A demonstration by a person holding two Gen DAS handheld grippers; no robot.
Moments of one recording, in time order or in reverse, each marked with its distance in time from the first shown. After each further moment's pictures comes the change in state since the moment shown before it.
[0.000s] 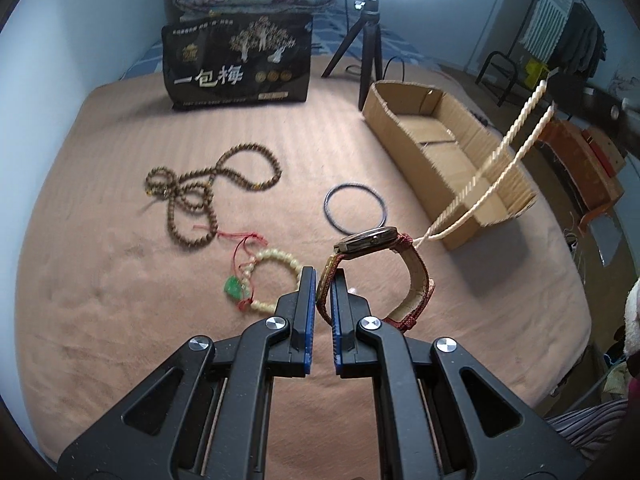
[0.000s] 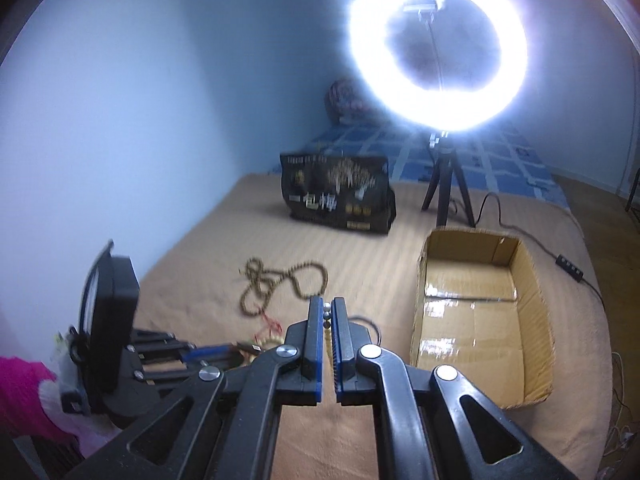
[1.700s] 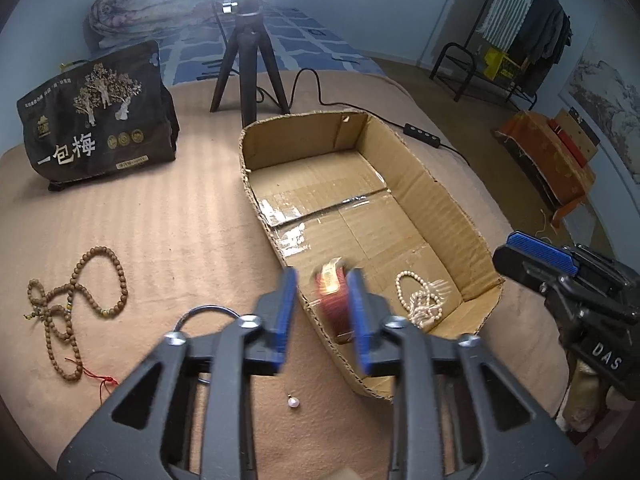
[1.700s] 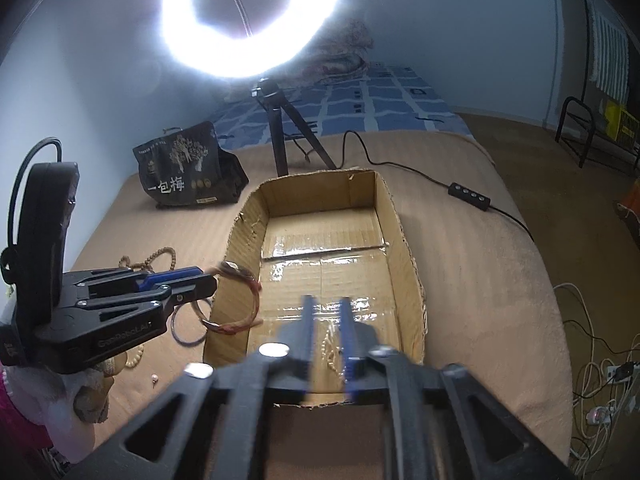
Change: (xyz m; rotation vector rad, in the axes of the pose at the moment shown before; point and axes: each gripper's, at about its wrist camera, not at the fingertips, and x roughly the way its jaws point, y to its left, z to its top) left arm 0.099 -0.111 0.103 0.093 -0.002 -0.138; right arm 0.019 -0.158 -0.038 0.212 0.107 -0.256
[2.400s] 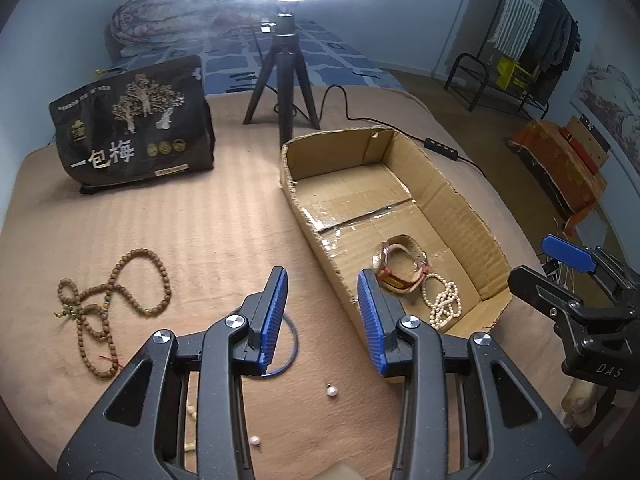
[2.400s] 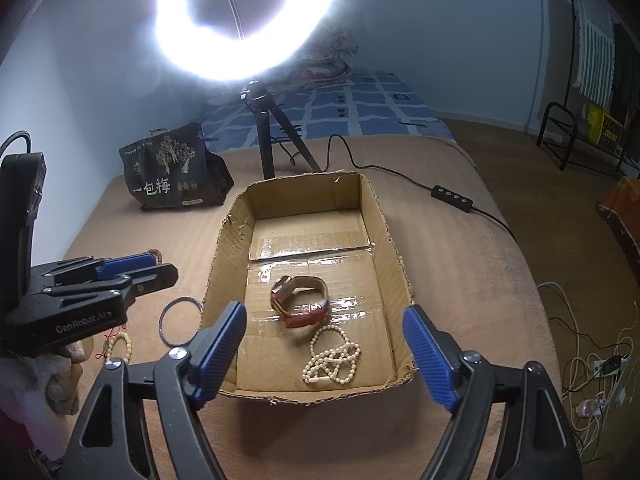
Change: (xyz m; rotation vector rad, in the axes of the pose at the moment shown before) left arm -0.027 0.026 -0.005 -0.011 -0.041 0.058; right arm -0.007 0.011 -0.003 0.001 -0.017 -0.079
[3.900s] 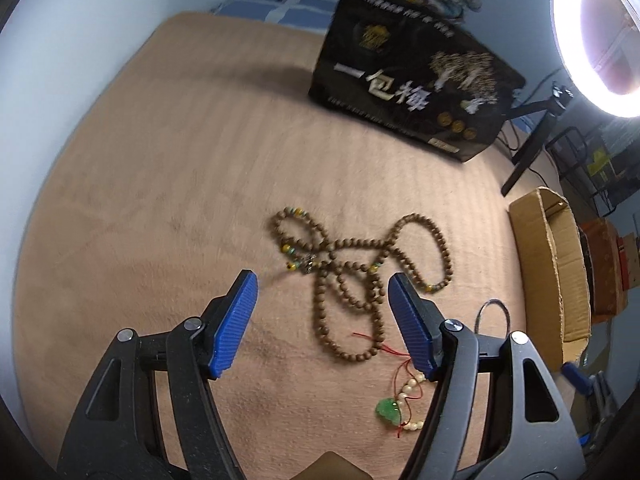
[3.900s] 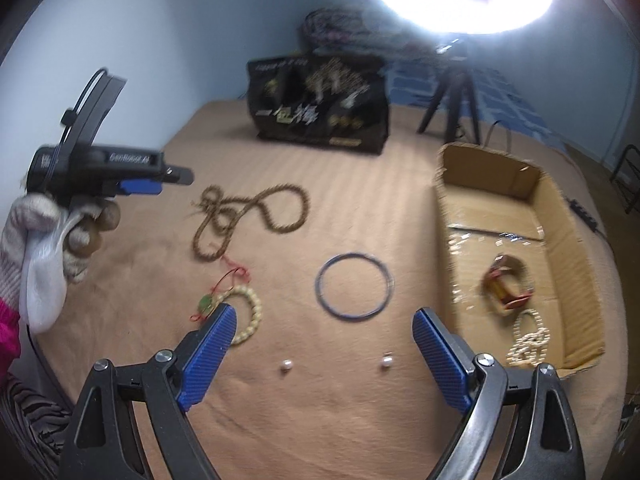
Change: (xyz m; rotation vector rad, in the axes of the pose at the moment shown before) left arm -0.025 0.270 -0.041 -0.450 0.134 0.137; right arm 0.036 0.186 -0.039 -0.233 0.132 0.186
